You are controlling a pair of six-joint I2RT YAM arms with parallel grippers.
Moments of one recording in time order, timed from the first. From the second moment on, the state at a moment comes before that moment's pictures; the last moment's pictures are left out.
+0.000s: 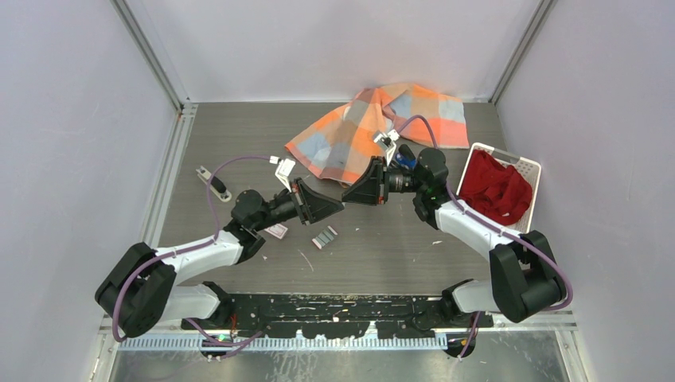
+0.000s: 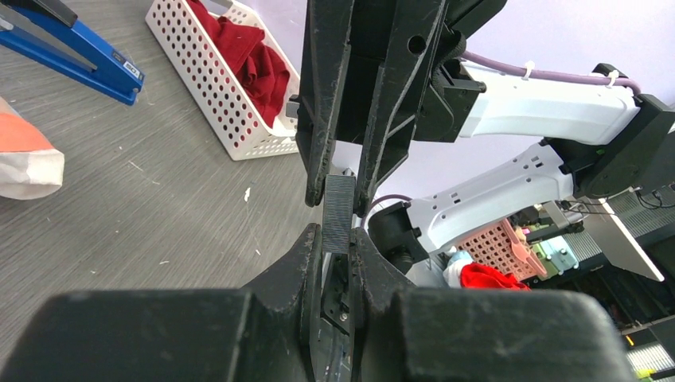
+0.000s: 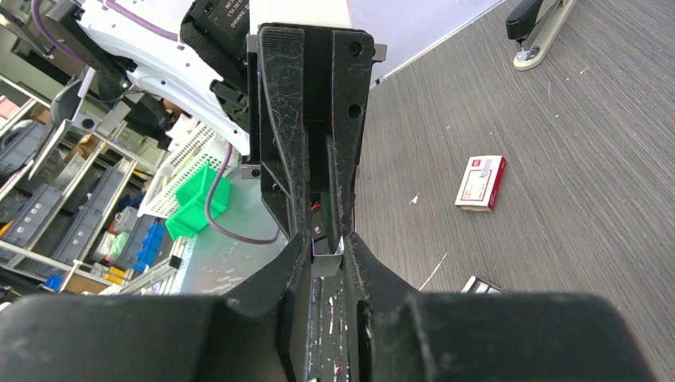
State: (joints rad) left arm -0.67 1.24 0.46 0.98 0.55 -0.90; right arm 0.40 1.33 0.71 0.73 -1.15 0.72
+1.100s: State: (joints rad) left arm -0.67 0.59 0.94 -0.47 0.05 -0.42; right arm 0.45 1.33 0.82 0.26 -1.06 0.32
